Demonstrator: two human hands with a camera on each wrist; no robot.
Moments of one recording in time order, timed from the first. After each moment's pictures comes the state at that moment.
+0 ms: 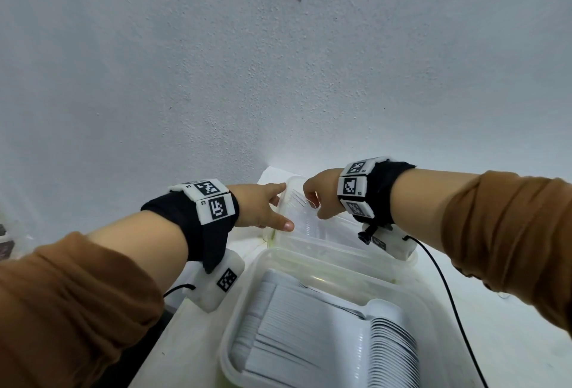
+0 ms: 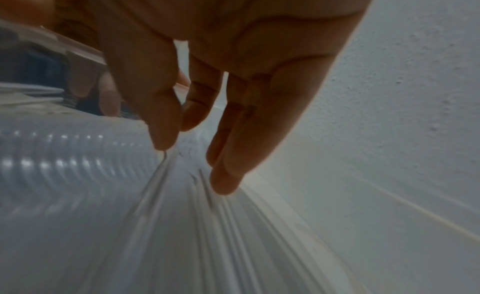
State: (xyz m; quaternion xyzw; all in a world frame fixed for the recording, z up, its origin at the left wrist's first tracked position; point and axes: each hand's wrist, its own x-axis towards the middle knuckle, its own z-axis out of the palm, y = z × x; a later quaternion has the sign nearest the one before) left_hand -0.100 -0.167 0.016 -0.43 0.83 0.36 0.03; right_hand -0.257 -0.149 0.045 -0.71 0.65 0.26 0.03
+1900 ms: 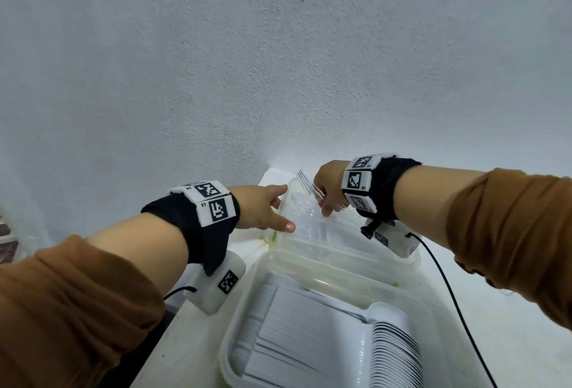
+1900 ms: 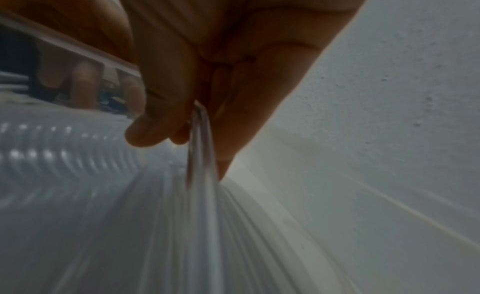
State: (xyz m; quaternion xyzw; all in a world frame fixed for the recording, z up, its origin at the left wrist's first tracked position) left_hand -0.098 -0.162 0.022 -0.43 0.83 0.35 0.03; right_hand -0.262 -0.161 0.052 -0.67 0.68 0.29 0.04
